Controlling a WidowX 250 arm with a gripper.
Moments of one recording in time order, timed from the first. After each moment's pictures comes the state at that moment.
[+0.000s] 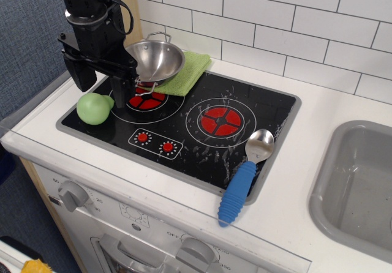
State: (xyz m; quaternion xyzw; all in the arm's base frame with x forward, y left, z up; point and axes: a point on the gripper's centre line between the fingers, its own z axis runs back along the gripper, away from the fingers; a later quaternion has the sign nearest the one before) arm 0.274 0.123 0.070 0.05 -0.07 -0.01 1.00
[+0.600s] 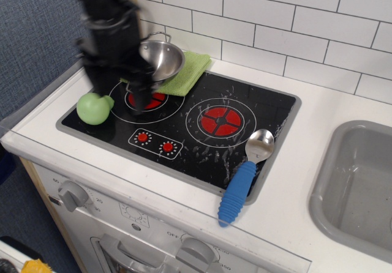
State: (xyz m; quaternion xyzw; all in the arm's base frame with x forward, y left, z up) arm 0.274 0.080 0.080 0.04 -0.07 -0.03 1.00
